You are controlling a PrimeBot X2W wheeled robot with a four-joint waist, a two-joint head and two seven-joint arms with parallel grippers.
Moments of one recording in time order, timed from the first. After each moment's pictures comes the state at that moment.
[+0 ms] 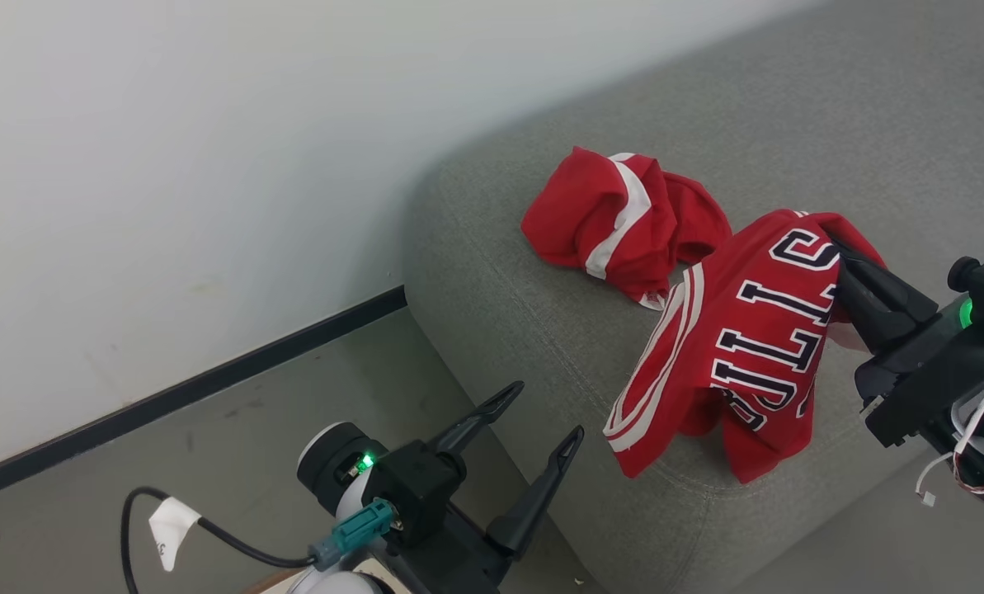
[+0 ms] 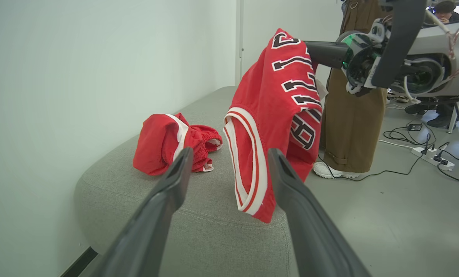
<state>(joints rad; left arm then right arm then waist) -0.41 0.21 -0.71 0.05 -0.47 -0.09 -0.04 -0.78 -0.73 0.91 0.29 0.81 0.11 -0.26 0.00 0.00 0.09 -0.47</state>
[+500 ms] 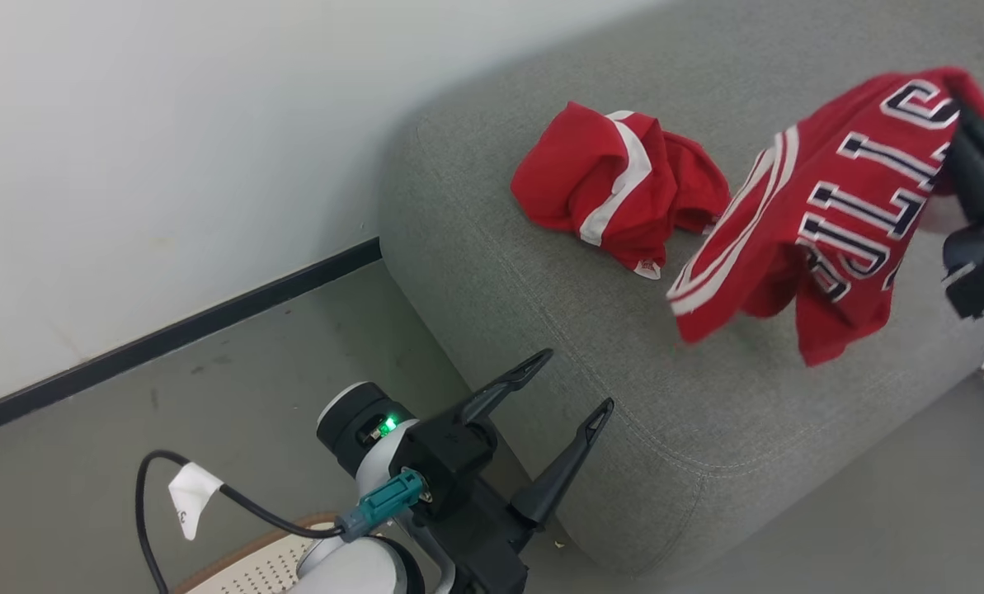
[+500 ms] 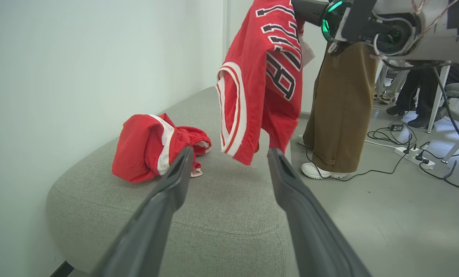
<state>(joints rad) -0.48 0.19 -0.73 0.05 -0.44 -0.10 -0.01 -0.88 -0.73 0.77 0.38 0.81 0.12 -0.26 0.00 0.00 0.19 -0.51</state>
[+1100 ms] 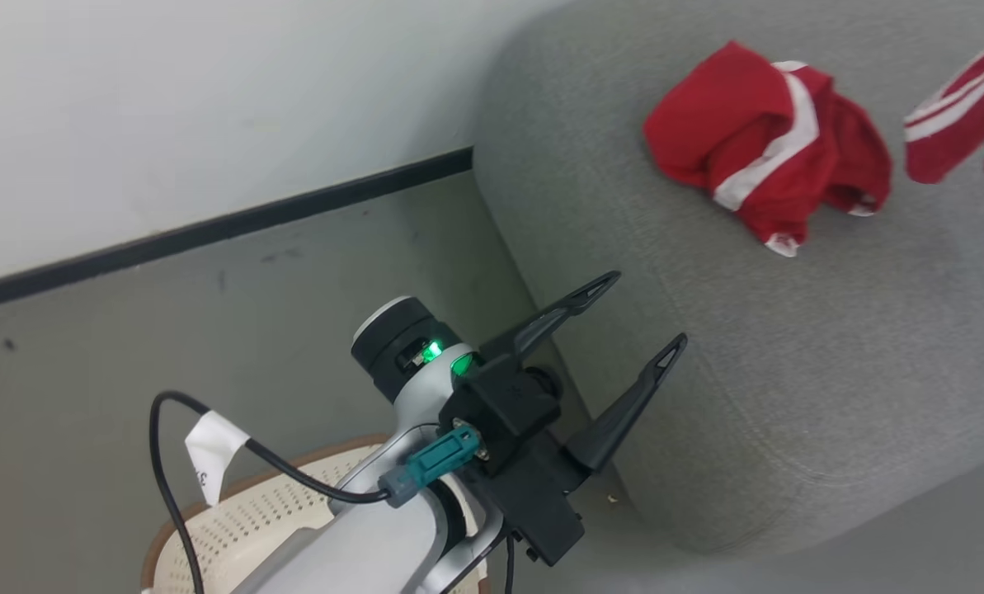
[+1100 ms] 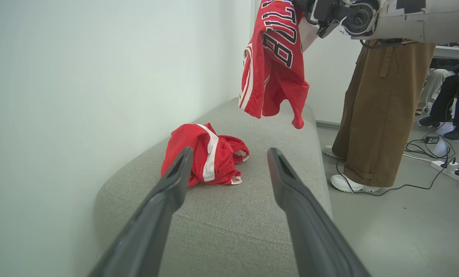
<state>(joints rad) -0.63 0.14 -0.75 -0.02 -0.38 -0.10 0.04 -1.17 -0.80 0.62 0.74 0.84 0.12 -0.26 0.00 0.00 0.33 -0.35</state>
